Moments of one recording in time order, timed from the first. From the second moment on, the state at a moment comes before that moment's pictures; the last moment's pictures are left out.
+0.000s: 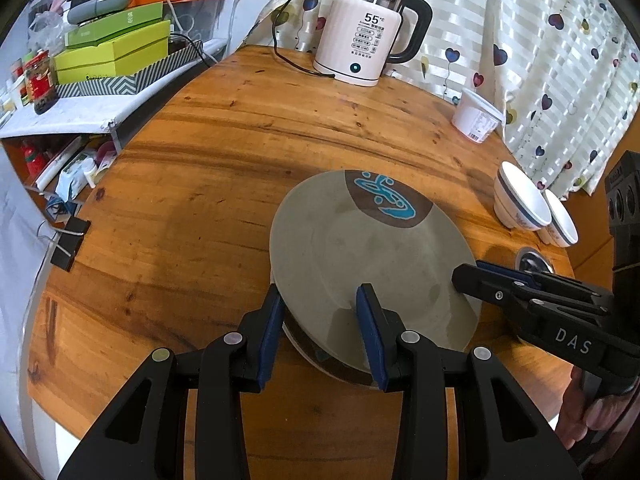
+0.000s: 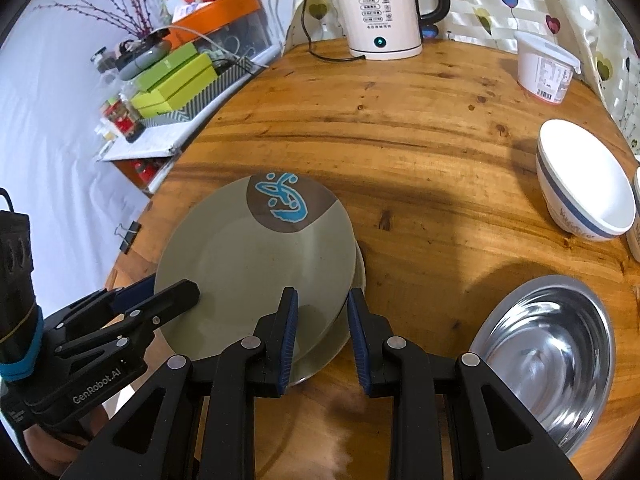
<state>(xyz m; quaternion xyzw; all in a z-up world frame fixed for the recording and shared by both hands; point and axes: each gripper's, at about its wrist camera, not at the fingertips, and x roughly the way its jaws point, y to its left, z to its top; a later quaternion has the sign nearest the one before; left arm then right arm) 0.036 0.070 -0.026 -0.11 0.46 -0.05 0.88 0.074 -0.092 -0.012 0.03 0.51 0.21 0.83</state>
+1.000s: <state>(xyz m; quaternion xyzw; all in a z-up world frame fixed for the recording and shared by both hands) 0.029 0.075 -0.031 -0.12 0.45 -0.05 0.88 0.071 -0.097 -0.020 0.03 0.51 0.21 0.83</state>
